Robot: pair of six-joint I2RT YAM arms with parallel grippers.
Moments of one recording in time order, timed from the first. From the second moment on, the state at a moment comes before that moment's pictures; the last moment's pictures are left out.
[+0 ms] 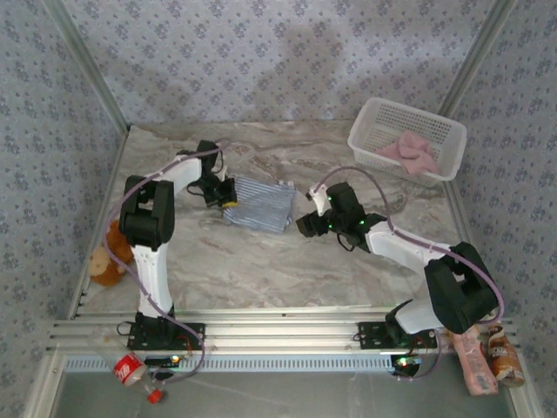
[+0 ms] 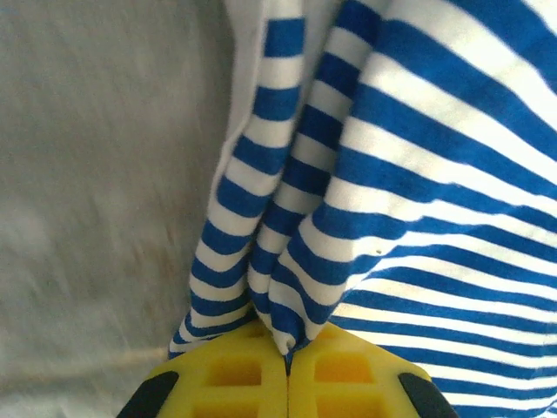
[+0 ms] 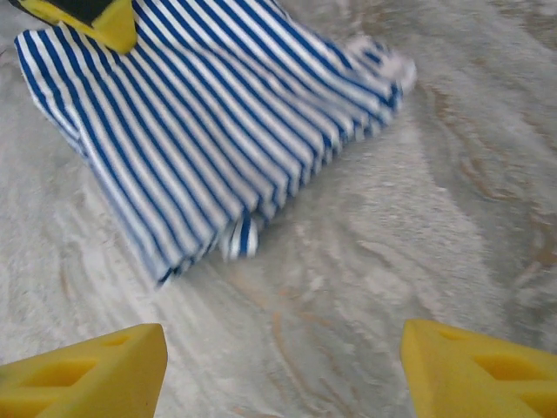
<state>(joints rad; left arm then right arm) -0.22 2.13 1.58 -0.84 0.42 -0.37 0.54 1.40 0.74 -0.06 -0.15 0.01</state>
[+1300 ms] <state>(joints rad) -0.03 2.74 2.67 -1.06 0.38 -0.24 0.04 1.53 1.14 -0.22 -0.14 -0.05</state>
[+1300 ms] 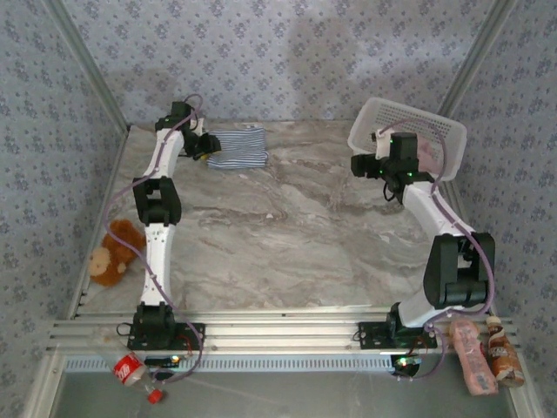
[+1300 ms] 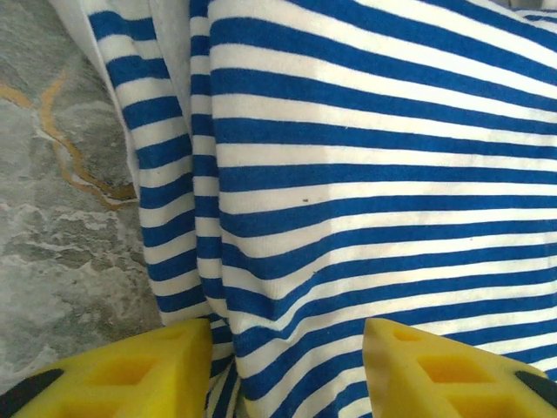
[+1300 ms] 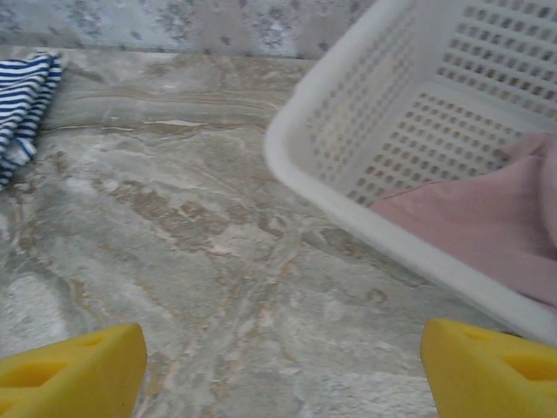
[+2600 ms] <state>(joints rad) -0.22 1.69 1.31 -0.56 0.56 -0.47 -0.07 2.48 2.30 -0.94 0.40 0.39</state>
